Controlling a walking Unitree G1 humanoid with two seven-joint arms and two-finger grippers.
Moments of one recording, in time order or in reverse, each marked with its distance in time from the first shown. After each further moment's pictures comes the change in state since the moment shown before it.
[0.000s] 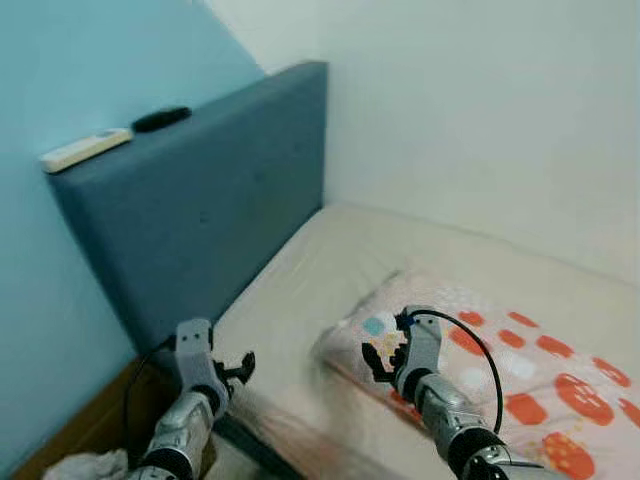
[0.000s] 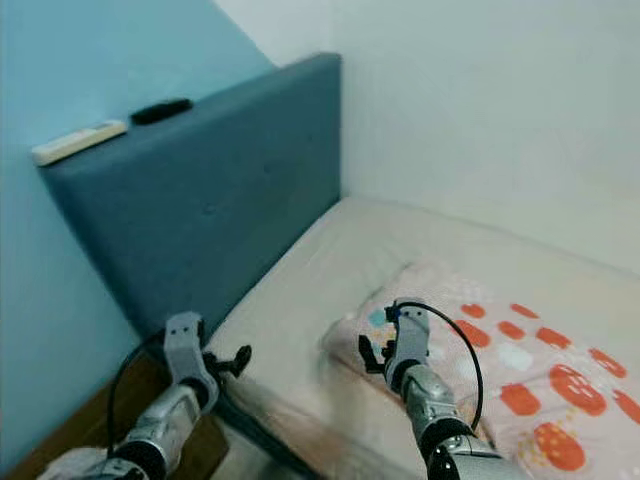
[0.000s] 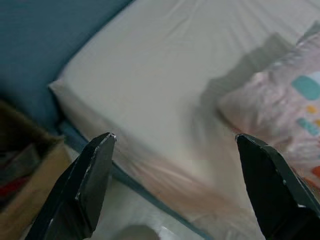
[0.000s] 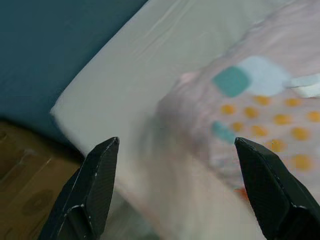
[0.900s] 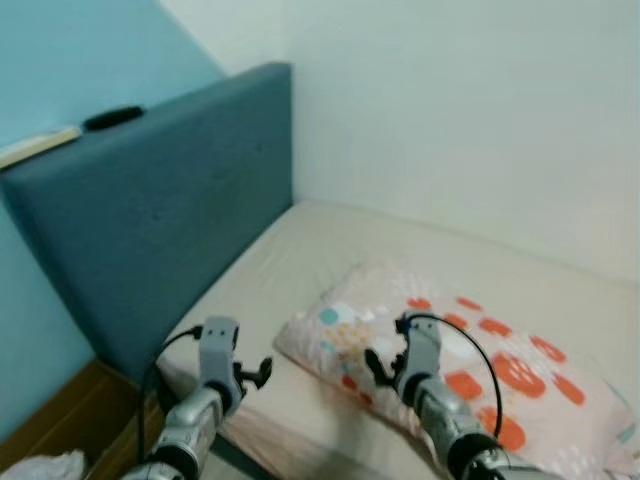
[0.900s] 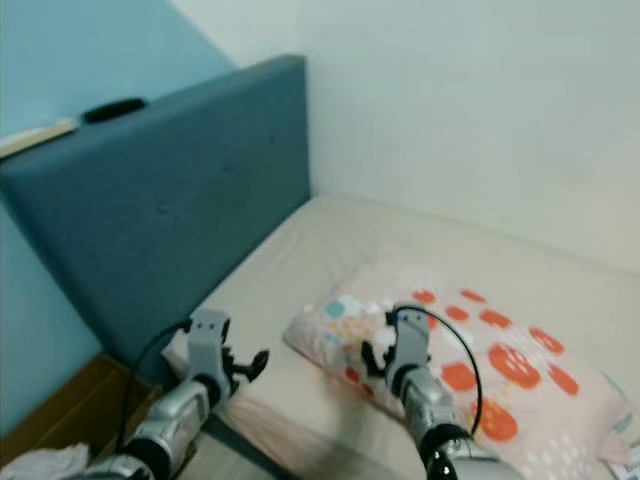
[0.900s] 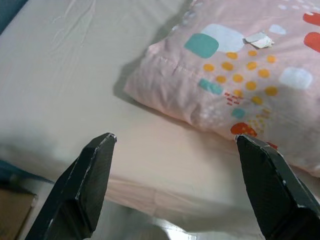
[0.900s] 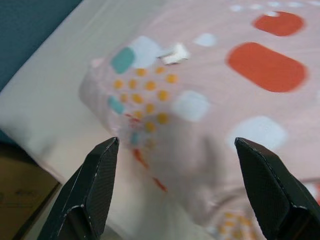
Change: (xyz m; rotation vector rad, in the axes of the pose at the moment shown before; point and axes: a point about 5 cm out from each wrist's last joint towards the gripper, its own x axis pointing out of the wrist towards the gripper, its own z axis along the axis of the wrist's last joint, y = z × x) left arm 0.006 -0.021 0.005 0.153 0.013 -0.136; right arm -0.002 -0.008 0.000 -0.030 0.008 -0.055
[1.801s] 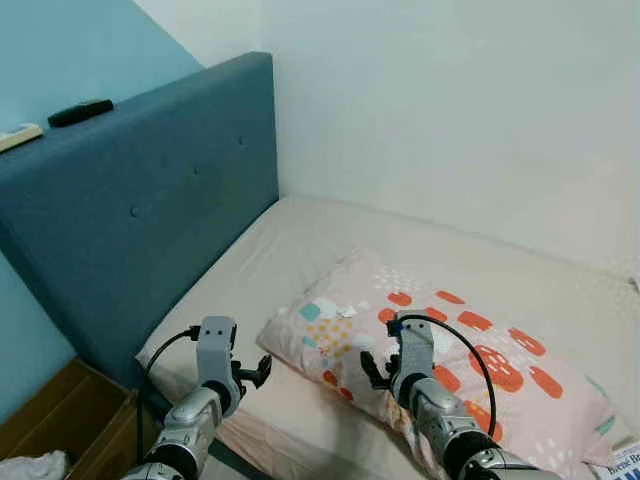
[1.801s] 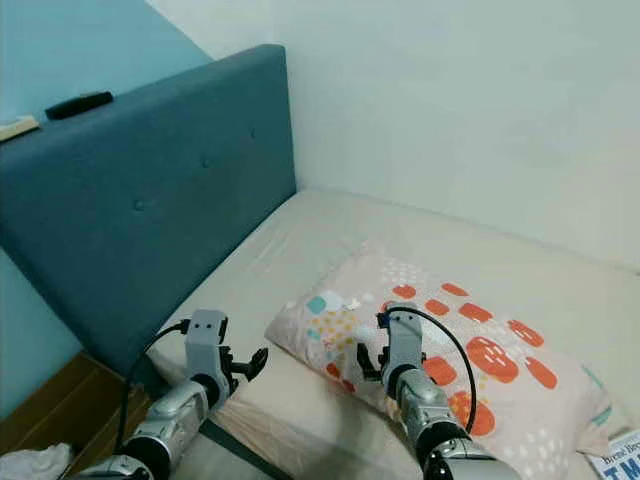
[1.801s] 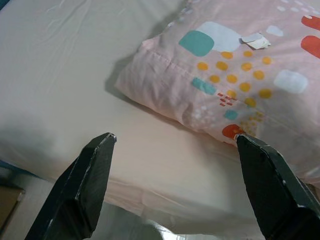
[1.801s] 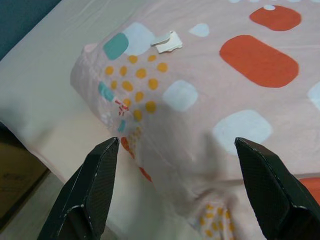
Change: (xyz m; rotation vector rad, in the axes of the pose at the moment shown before) left arm -0.001 0.003 0.000 -0.032 -0.010 0.019; right arm 0.001 0.009 -0.002 -0.055 0.015 0.024
